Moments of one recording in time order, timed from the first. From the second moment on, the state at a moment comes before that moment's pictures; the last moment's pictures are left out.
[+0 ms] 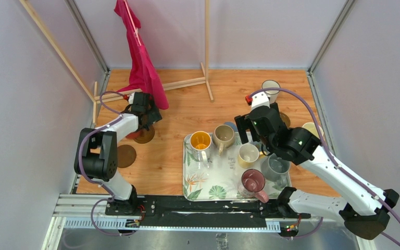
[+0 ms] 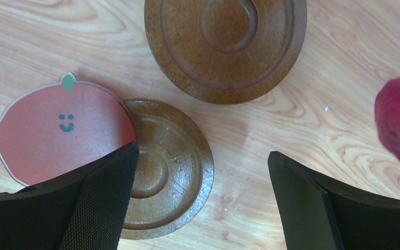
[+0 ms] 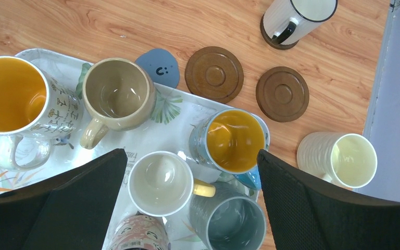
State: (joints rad) left arm -0.13 1.61 0.91 -0.21 -0.26 -0.59; right arm 0.87 0.99 1.19 -0.87 0.57 0.19
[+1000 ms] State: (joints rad) left arm -0.15 1.50 0.82 -0.26 -0.20 -0.60; right arm 0.80 0.96 1.18 -0.86 0.51 0.15
